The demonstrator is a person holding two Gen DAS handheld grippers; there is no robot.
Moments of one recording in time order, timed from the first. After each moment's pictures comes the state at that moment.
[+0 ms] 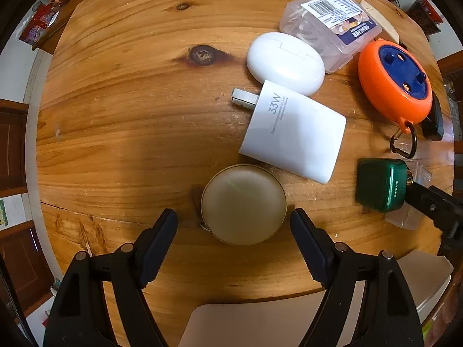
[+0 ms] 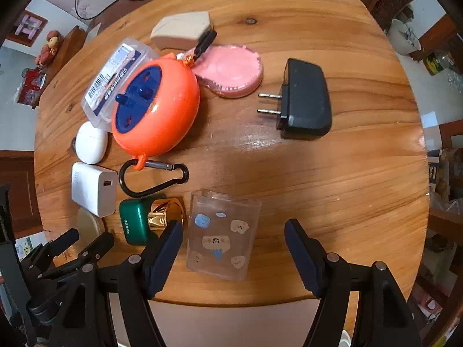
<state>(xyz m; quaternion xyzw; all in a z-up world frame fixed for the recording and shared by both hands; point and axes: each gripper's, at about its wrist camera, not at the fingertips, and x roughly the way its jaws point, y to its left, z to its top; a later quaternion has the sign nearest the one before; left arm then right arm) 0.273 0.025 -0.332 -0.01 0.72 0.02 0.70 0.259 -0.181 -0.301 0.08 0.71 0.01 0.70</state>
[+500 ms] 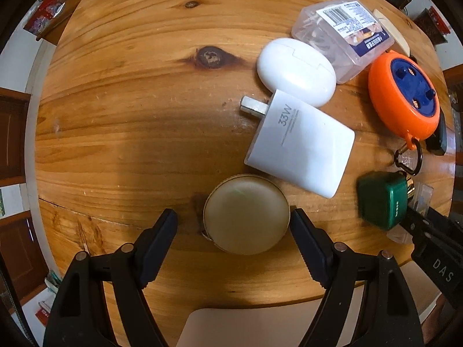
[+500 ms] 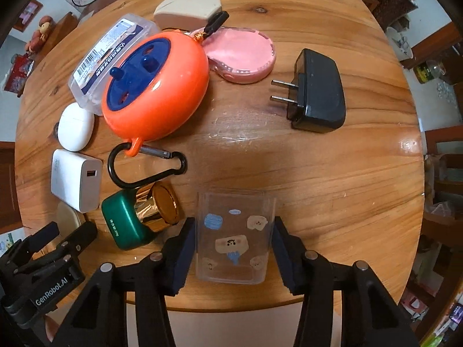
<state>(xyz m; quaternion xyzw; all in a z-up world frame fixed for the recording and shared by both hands) 0.276 0.039 -0.338 -0.03 0.72 0.04 0.70 0.255 -0.151 -0.312 0.03 0.72 -0.01 0.70</state>
